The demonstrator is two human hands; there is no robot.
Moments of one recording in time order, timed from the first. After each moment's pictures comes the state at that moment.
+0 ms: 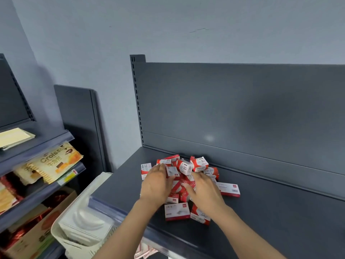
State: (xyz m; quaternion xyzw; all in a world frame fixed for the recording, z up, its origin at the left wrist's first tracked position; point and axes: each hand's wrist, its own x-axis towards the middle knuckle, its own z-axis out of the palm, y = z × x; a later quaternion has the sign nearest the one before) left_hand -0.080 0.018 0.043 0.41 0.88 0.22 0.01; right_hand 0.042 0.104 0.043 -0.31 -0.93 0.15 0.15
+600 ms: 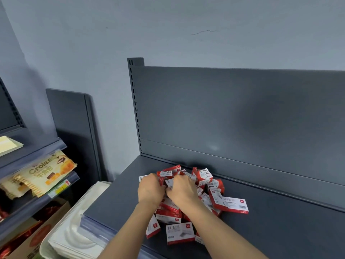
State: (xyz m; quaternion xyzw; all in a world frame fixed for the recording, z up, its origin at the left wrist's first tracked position) left_hand -0.126 0.048 0.037 0.29 0.92 0.27 0.07; right_hand -0.052 0.109 0.050 -0.37 -0.91 0.19 0.07
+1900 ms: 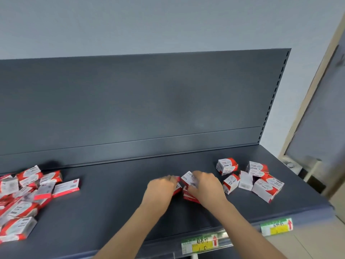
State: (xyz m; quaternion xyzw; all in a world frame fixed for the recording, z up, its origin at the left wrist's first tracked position) left_hand 0.332 0.194 0.036 0.75 0.66 0.05 -0.07; right_hand 0.476 0.220 0.046 -0.60 -0.78 0.13 0.15
